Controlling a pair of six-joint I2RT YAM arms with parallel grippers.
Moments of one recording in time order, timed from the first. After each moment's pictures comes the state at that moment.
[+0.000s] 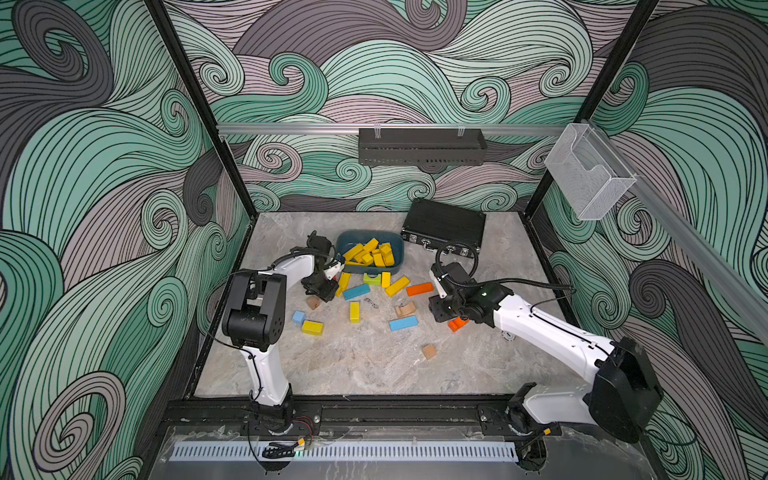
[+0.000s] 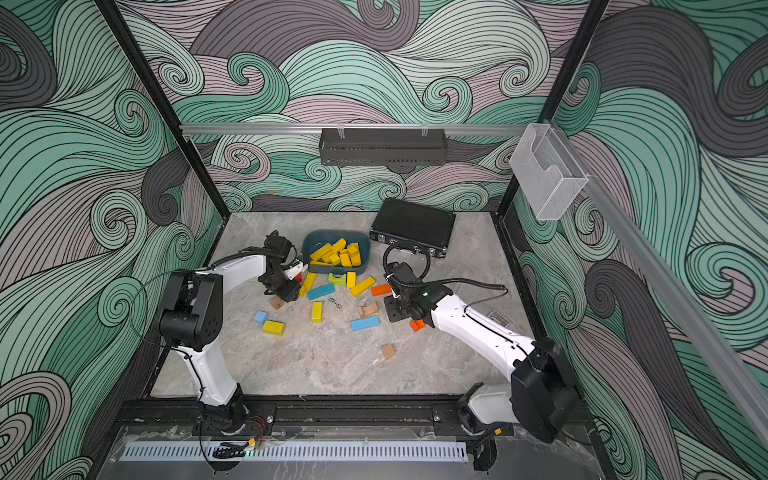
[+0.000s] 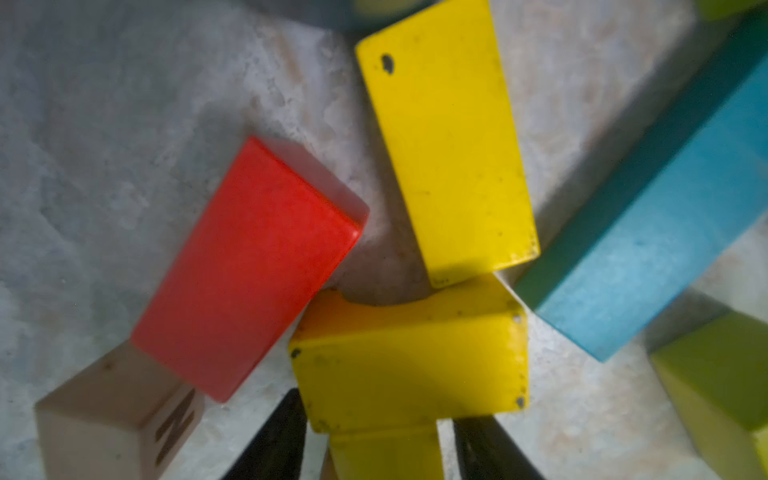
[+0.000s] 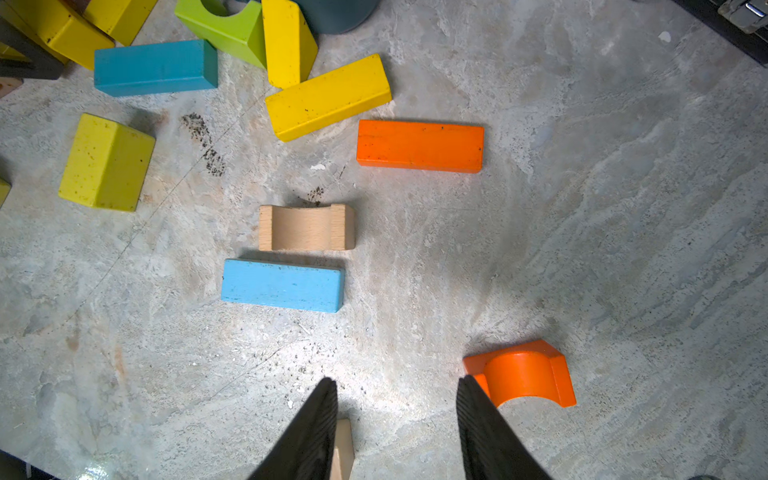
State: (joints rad) left arm -0.17 1.88 1.22 -0.74 0.00 0.41; right arm 0.68 1.35 0.95 -0.66 0.10 0.29
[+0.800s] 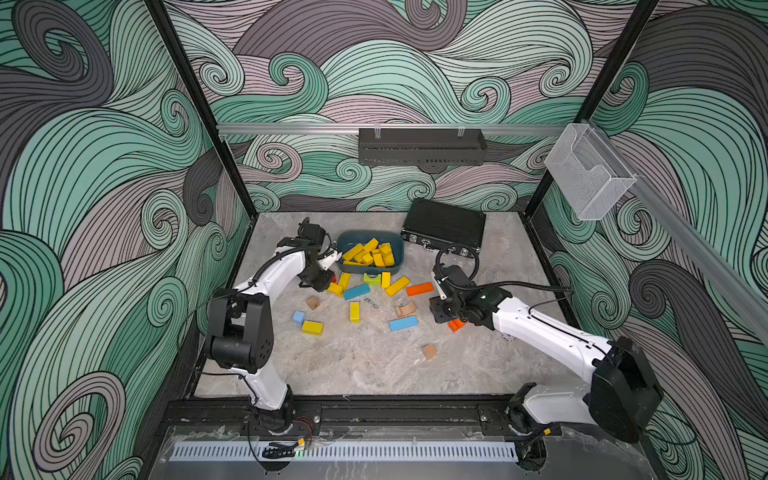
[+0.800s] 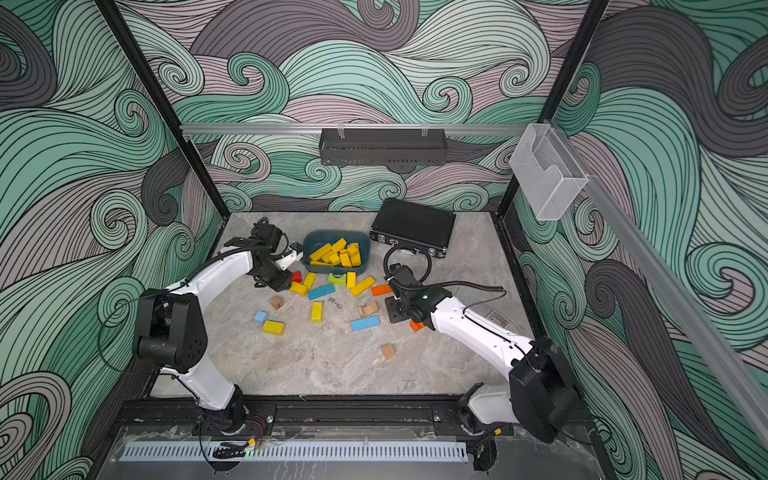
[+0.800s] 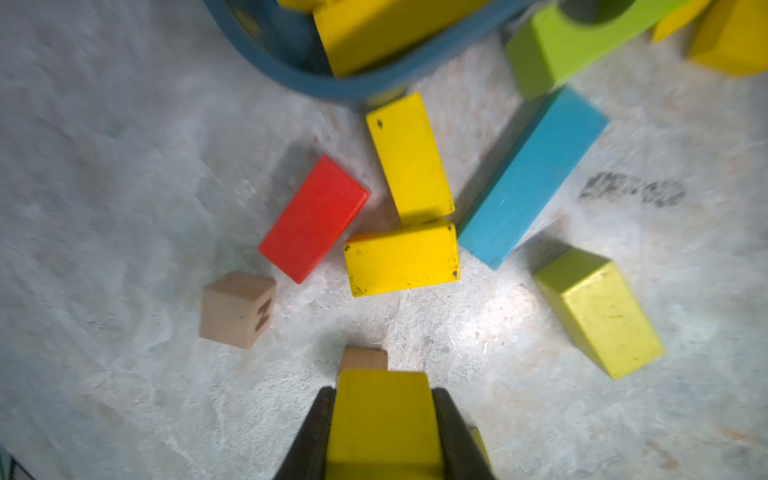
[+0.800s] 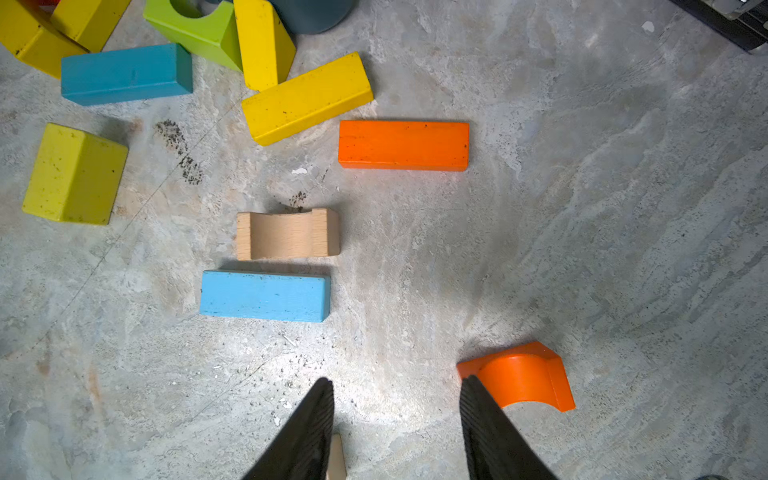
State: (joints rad) left arm -0.17 1.69 1.36 -0.94 0.05 0.41; right arm 0.68 1.35 0.91 -0.61 0.13 0.32
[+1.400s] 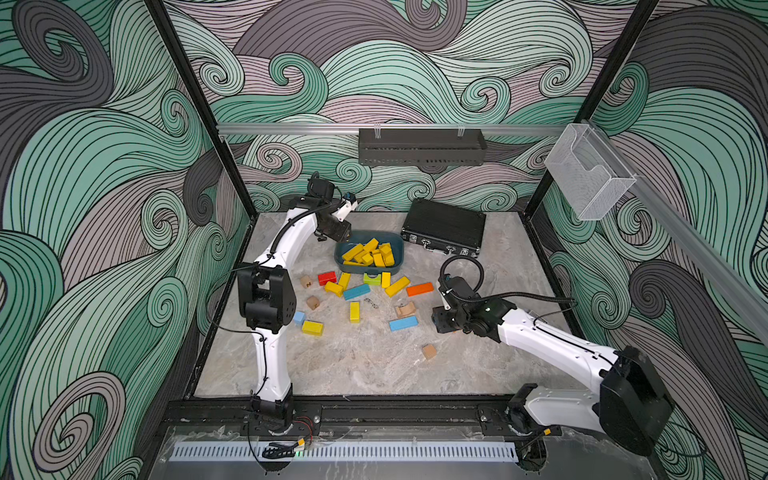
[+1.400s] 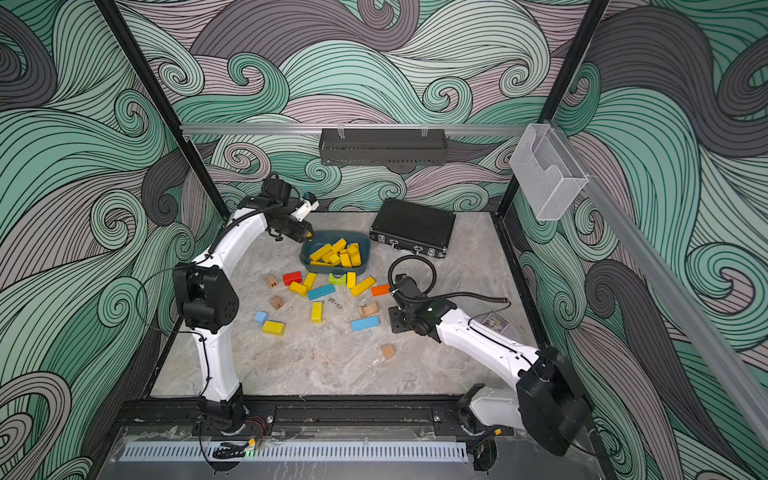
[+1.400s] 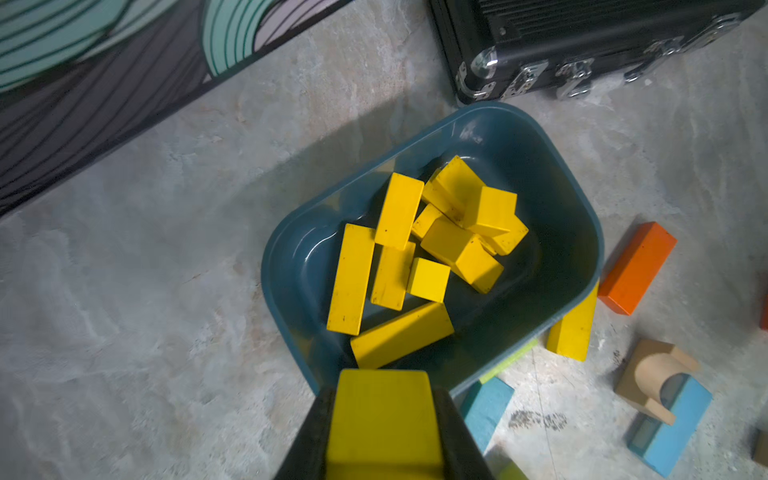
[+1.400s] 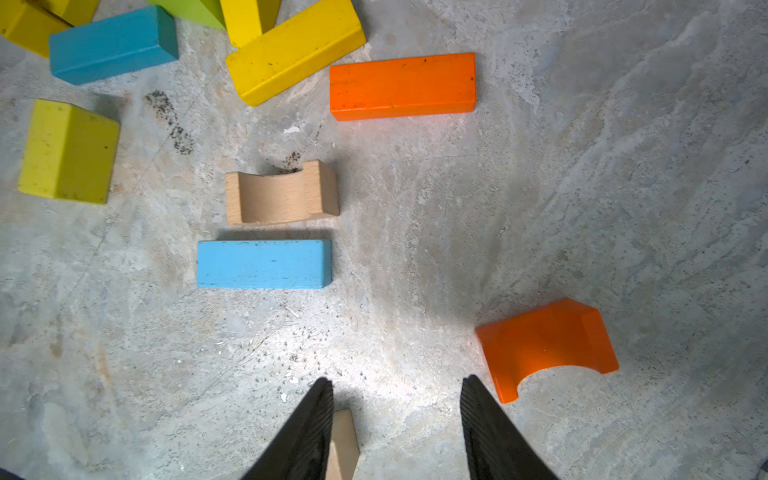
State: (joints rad) left arm -0.20 2.11 2.01 -0.98 0.25 0.34; right arm 0.71 1.26 0.78 -0.57 0.10 0.42
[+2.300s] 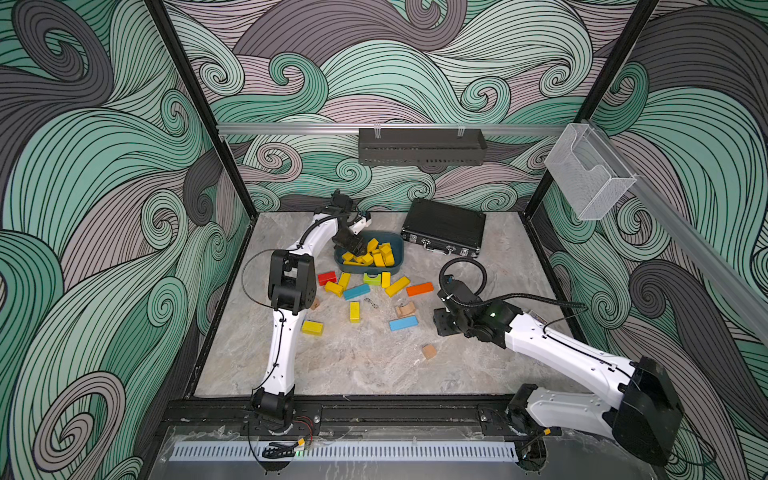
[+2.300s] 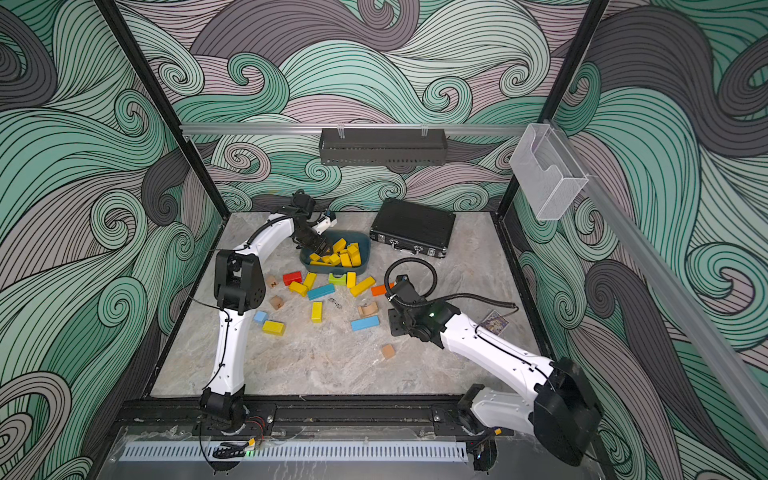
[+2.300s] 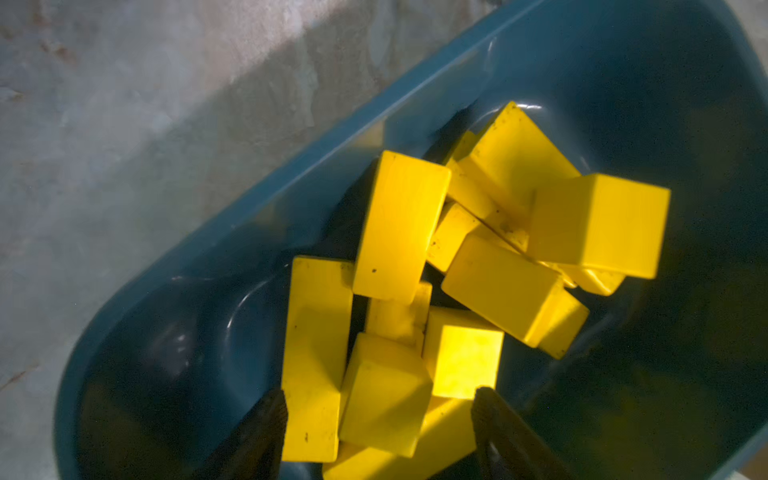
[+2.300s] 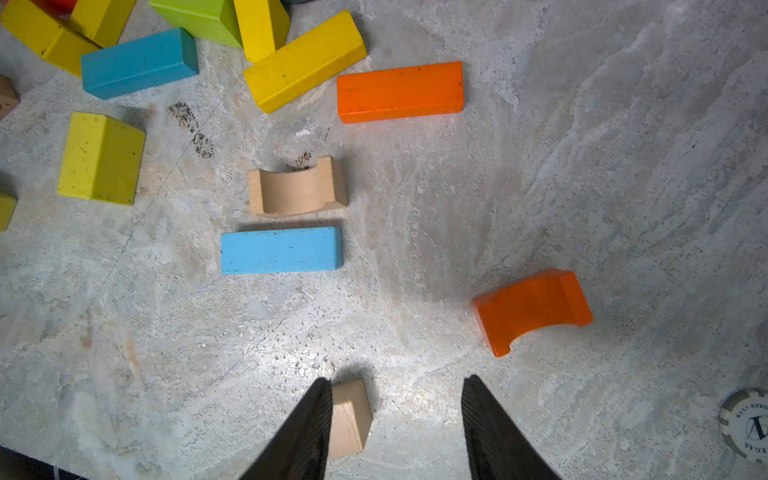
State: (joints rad) left arm -0.25 2.37 2.16 -1.00 0.24 0.37; right arm 0.78 1.23 0.83 -0.66 0.18 0.49
